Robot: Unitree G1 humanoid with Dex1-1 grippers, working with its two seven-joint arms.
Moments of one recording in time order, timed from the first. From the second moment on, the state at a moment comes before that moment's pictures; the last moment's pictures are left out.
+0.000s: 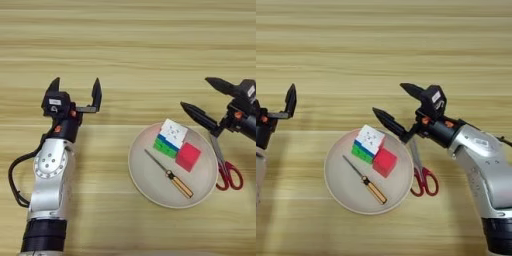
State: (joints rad) left arm -0.07 0.05 0.09 0.02 -0.14 -0.21 -0.15; right arm -0.11 -0.45 -0.09 -0.33 0.47 0.34 0.73
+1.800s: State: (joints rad) left arm -0.10 0.06 0.10 0.05 -0.14 -0.22 -0.16; right arm 0.33 -0.64 -0.15 -0.12 0.35 0.03 1.05
